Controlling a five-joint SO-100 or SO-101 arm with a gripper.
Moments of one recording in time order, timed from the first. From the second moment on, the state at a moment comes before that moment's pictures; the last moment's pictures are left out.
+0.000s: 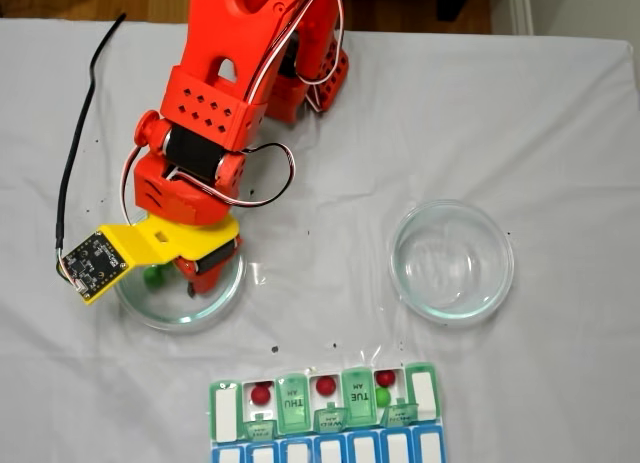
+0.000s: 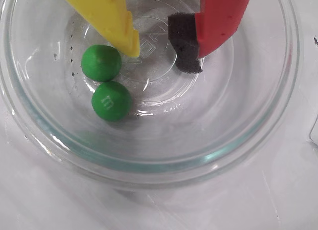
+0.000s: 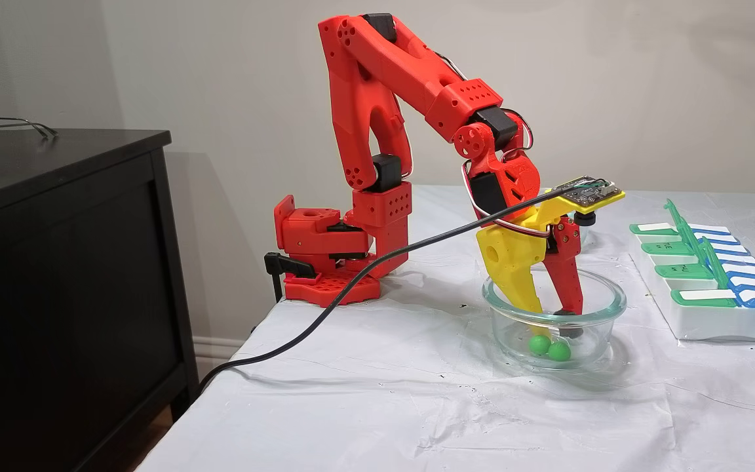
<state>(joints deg) 26.0 124.6 143.3 28.9 -69.9</state>
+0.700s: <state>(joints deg) 28.6 124.6 136.7 42.5 -75.9</state>
